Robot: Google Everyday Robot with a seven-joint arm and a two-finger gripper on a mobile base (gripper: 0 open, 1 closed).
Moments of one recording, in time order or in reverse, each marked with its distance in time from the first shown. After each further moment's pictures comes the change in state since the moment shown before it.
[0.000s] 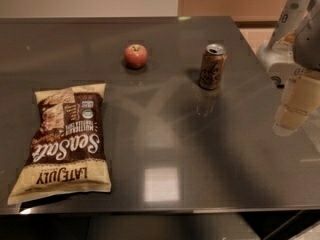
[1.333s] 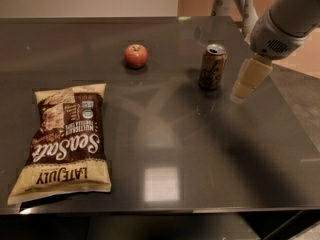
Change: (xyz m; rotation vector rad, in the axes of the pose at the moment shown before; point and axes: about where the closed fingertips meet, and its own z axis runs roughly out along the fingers) arm -0.032 -0.096 0.075 0.051 -0.082 0.090
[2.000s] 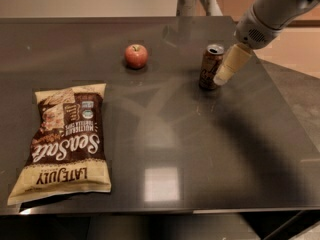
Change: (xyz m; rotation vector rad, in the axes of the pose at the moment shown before) arm -0.026 -0.060 0.044 -0.018 -0.087 0.109
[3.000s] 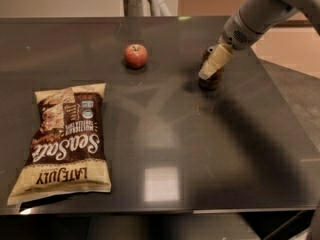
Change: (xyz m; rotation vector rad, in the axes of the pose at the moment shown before) arm -0.029 -0.011 0.036 -0.047 -0.089 0.061
